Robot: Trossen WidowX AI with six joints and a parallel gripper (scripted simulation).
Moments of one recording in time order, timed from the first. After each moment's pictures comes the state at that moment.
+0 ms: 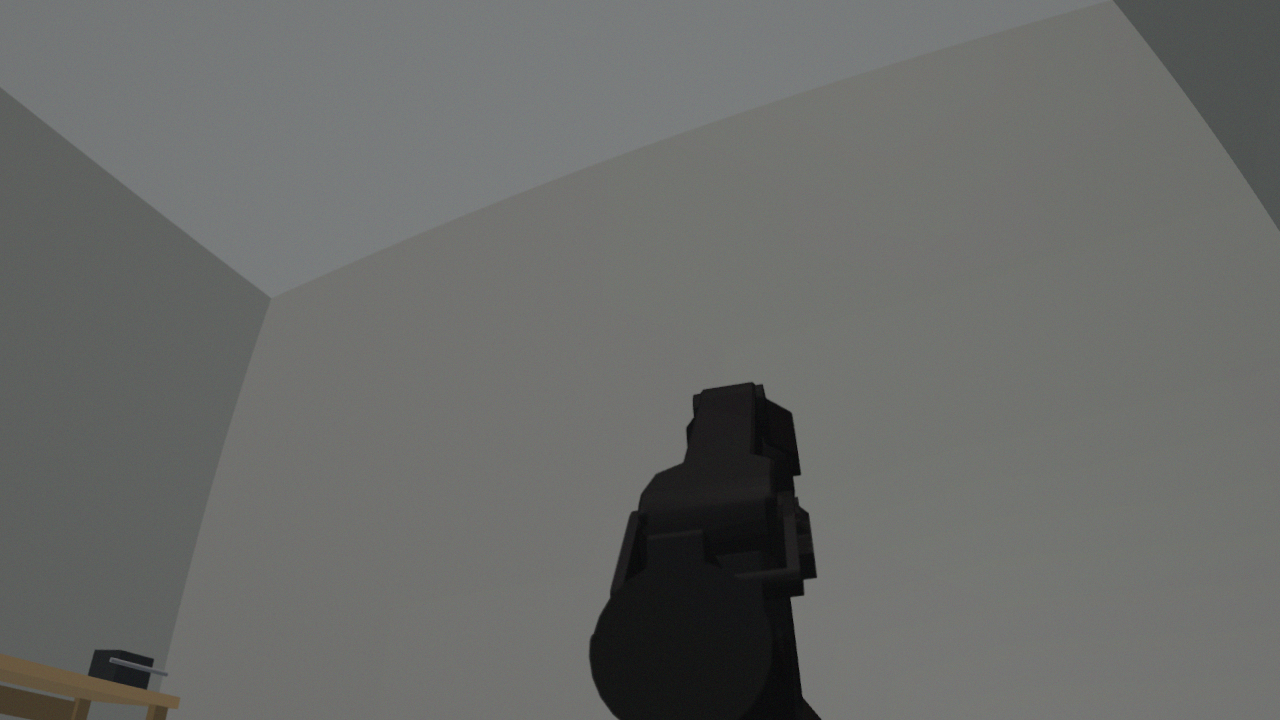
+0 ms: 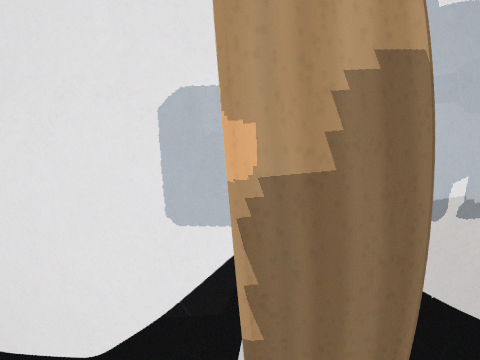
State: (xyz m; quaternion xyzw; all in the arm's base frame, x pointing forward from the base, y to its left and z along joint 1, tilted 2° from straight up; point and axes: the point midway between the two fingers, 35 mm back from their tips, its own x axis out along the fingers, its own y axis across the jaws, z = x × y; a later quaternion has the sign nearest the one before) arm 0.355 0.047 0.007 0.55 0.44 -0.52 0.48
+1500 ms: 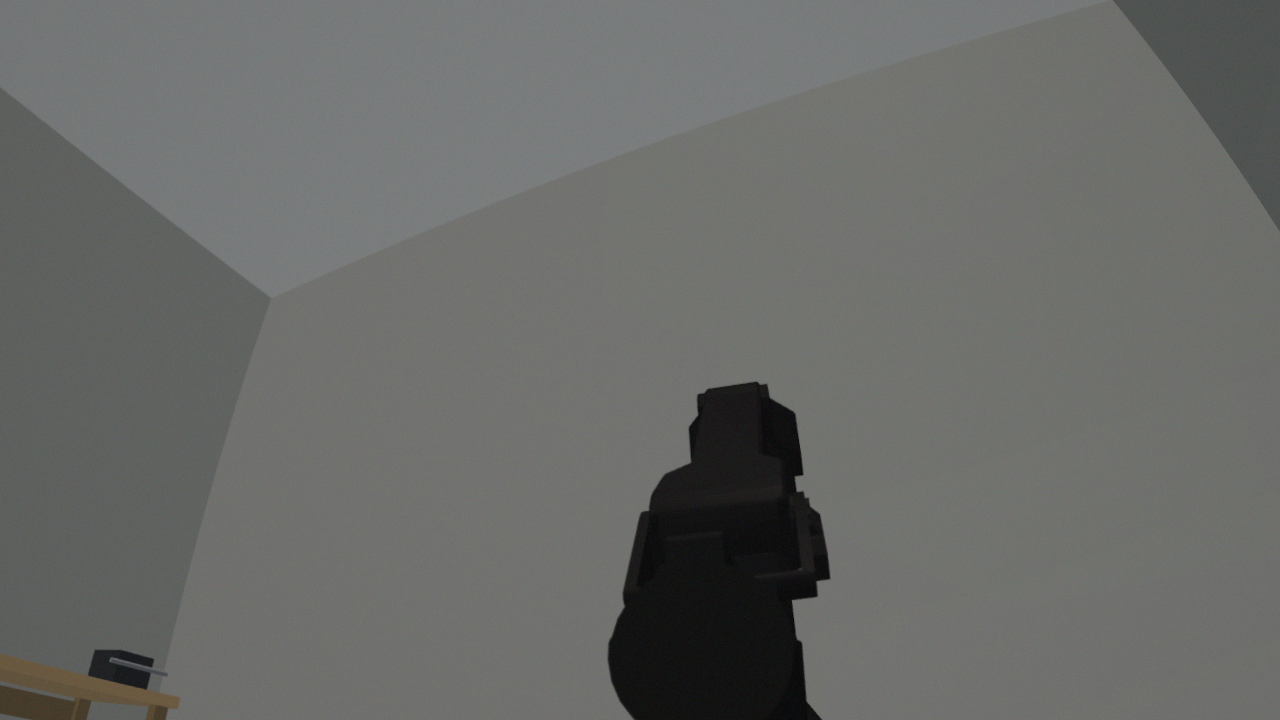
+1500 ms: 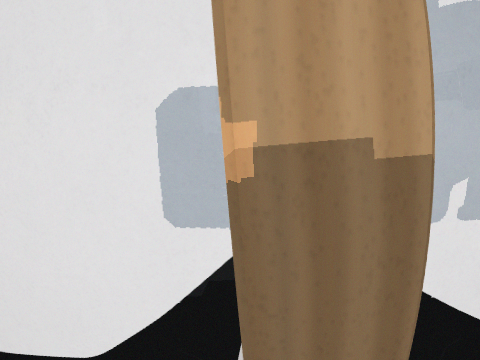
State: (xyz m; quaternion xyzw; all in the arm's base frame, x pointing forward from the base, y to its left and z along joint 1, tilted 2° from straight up) arm 0.354 0.052 0.006 0.55 0.44 -0.52 0.48
